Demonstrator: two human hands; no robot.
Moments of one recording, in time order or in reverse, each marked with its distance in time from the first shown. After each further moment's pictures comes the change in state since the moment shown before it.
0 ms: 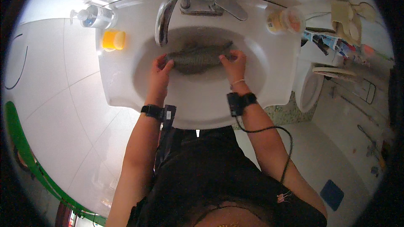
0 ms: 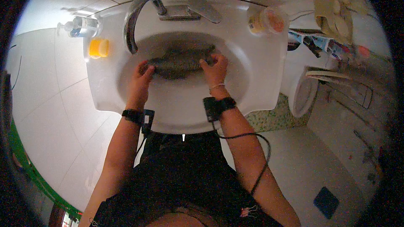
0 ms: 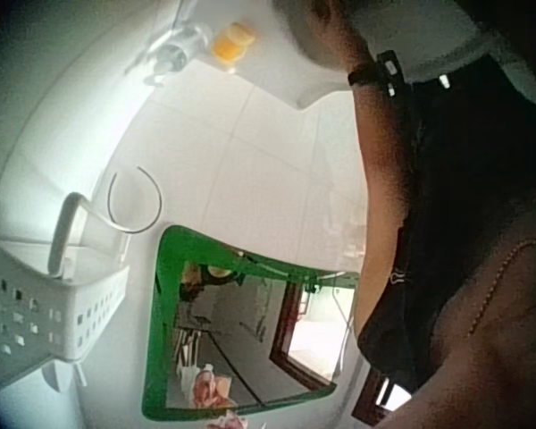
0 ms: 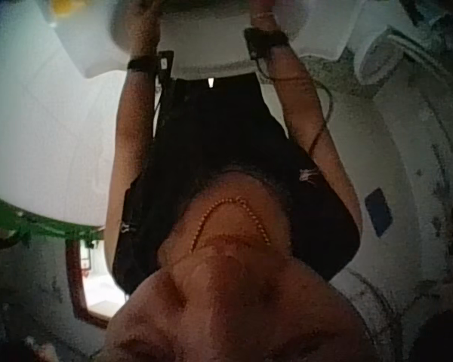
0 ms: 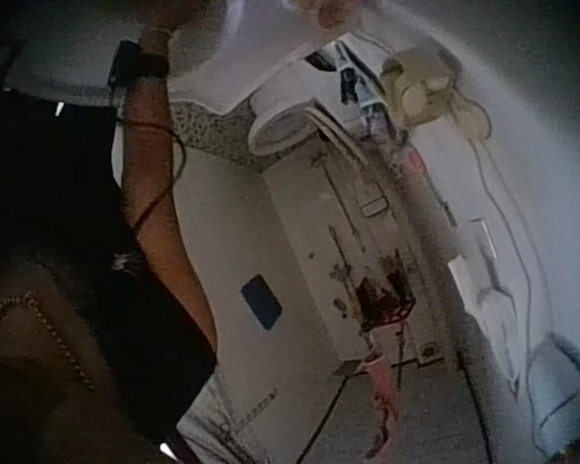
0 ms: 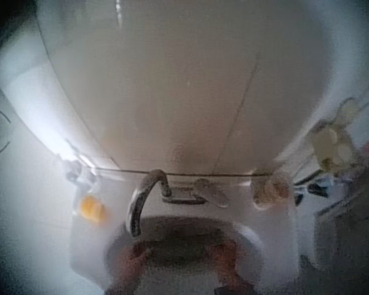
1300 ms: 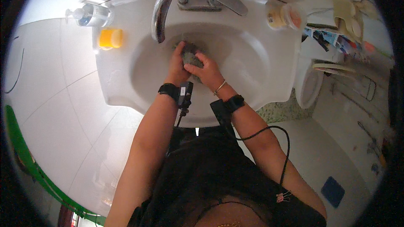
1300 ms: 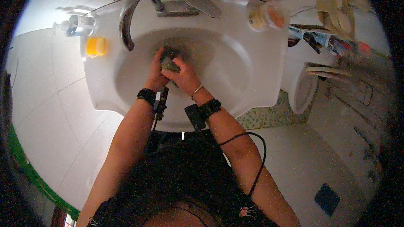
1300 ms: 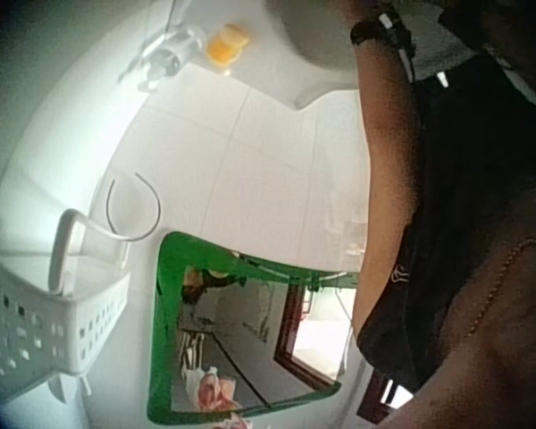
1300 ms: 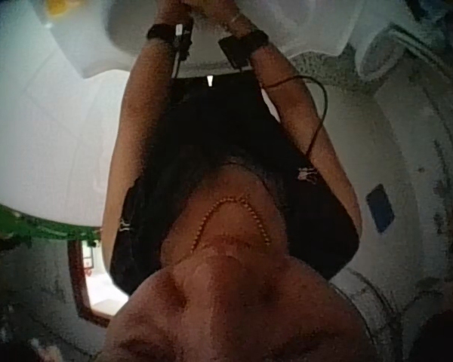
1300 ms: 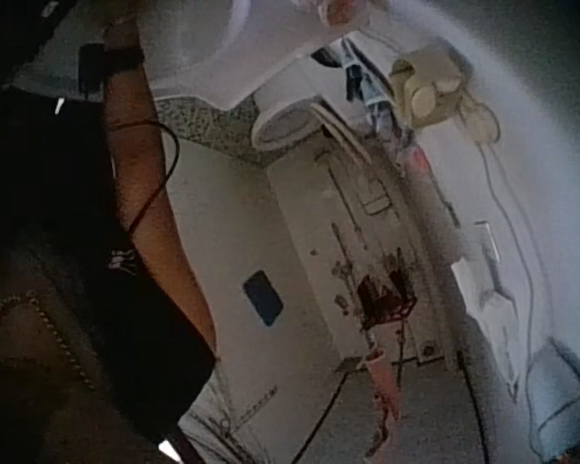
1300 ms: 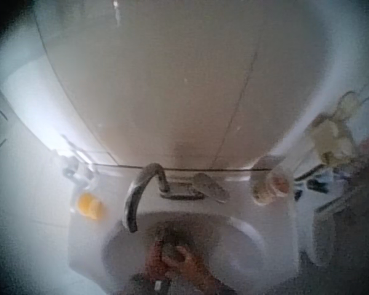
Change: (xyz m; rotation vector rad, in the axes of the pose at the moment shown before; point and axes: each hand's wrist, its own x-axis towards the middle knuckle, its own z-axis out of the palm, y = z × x) left_hand 0.033 -0.016 0.056 -0.735 -0.271 -0.602; right_hand -0.047 -0.067 0.037 0.306 -0.702 -0.026
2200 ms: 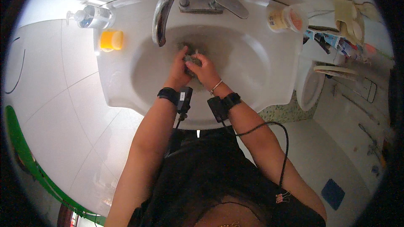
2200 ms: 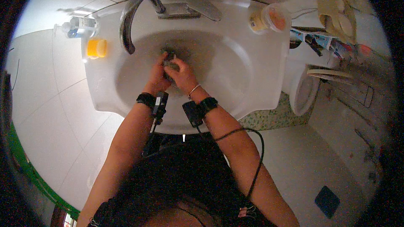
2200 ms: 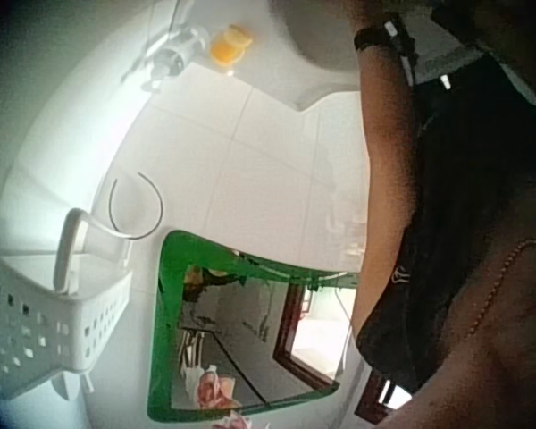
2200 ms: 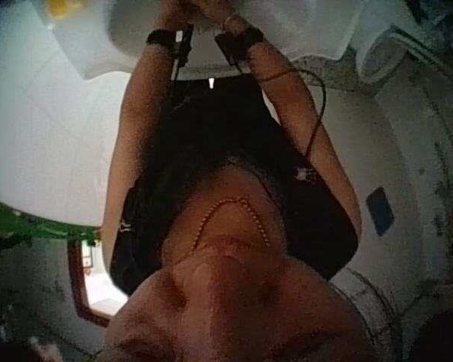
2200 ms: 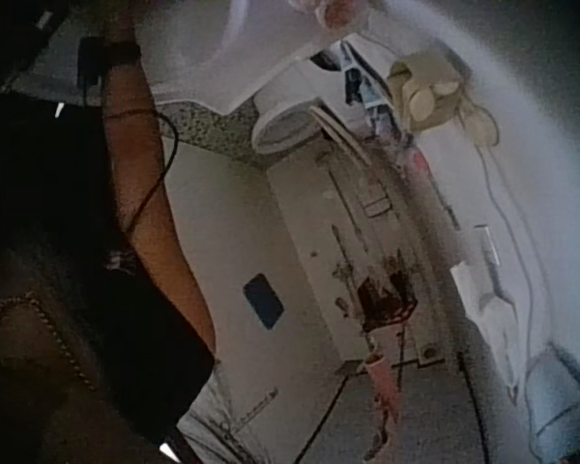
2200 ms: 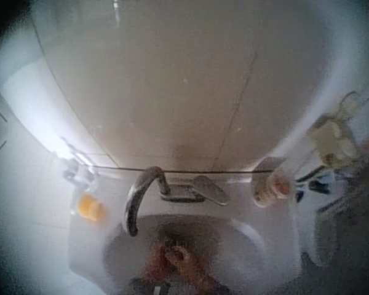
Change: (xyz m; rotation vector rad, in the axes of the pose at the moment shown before) left_hand 0.022 -0.006 -0.032 0.036 0.058 -0.056; right_hand 0.014 0.030 0.011 -0.011 0.075 -0.011
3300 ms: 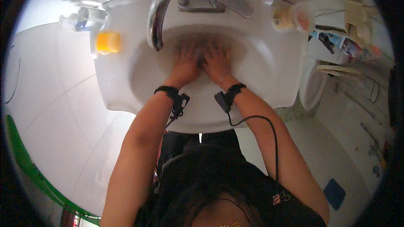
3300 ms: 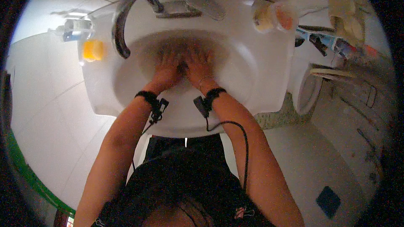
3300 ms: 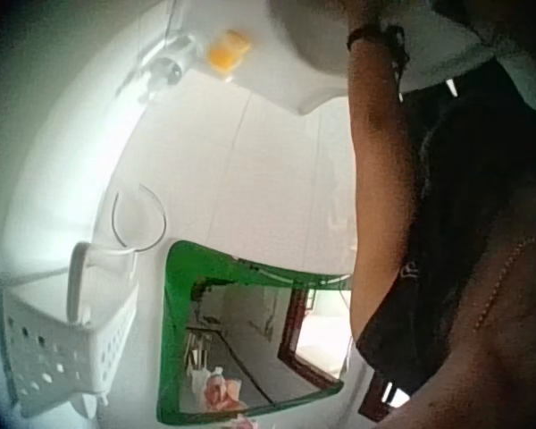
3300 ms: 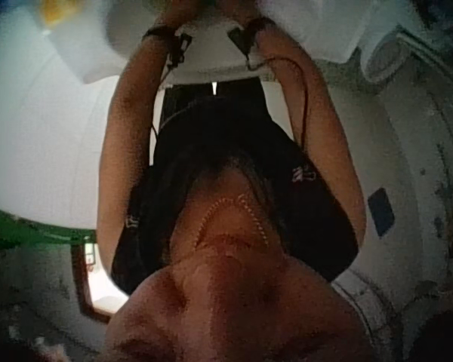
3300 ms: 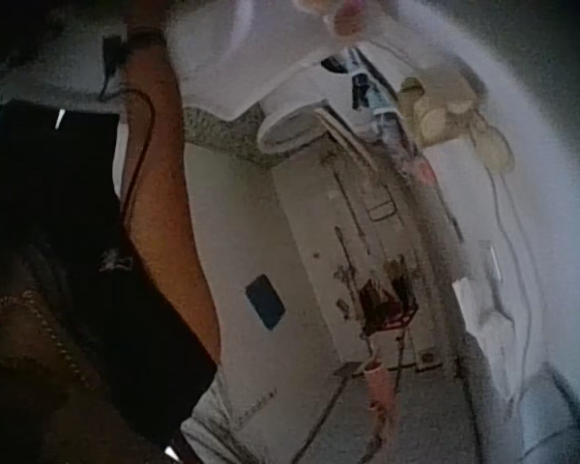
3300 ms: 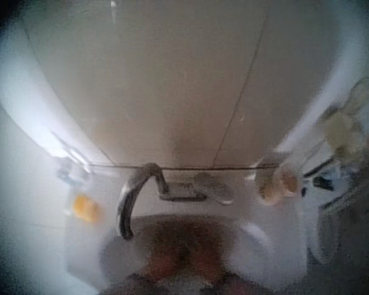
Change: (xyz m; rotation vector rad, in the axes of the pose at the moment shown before) left_hand 0.018 -0.009 -0.010 1.990 0.012 1.014; right_hand 0.020 0.035 -0.042 -1.195 -0.071 -0.279
